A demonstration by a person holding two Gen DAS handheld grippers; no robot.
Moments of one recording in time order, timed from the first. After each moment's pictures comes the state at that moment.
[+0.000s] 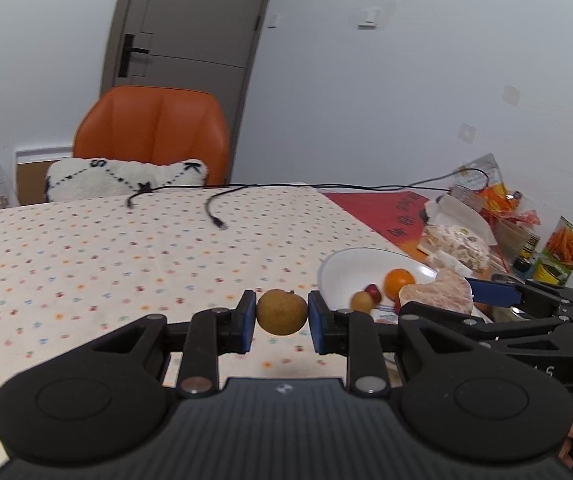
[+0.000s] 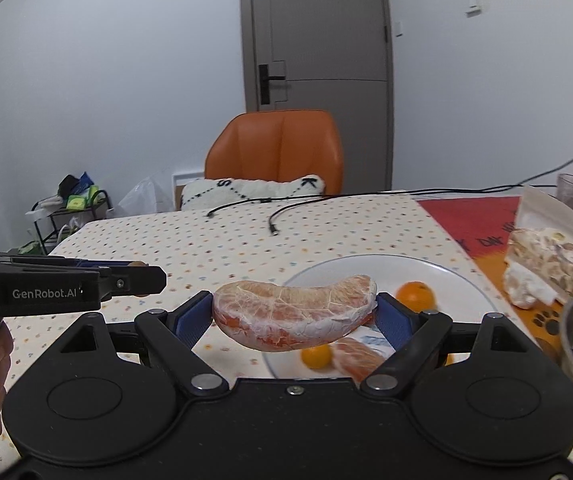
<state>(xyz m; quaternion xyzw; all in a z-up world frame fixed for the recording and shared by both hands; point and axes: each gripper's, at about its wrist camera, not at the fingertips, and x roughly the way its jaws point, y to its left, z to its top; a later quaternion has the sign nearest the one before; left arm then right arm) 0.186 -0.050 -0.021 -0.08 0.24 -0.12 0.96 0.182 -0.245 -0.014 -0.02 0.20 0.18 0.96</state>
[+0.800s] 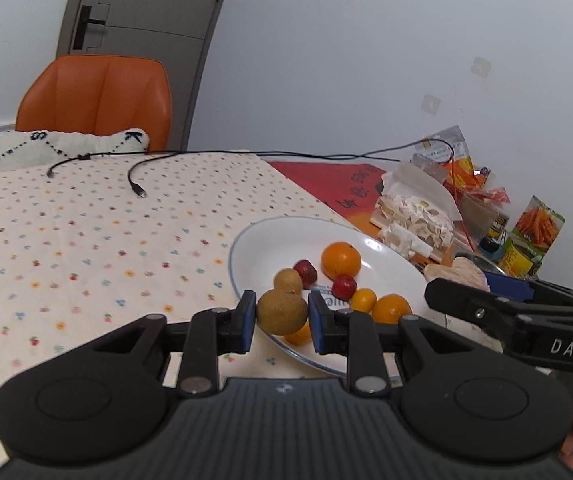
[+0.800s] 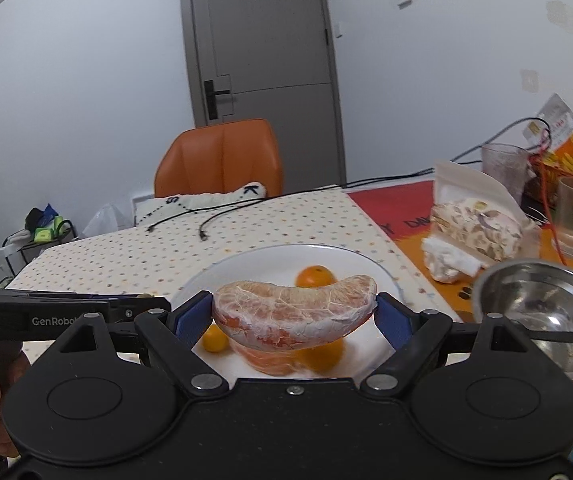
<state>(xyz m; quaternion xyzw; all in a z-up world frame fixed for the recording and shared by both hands) 0.216 -0.109 -0.051 -0.09 0.27 -0.18 0.94 0.183 -0.323 -0.030 0.03 0.20 0.12 0.97</state>
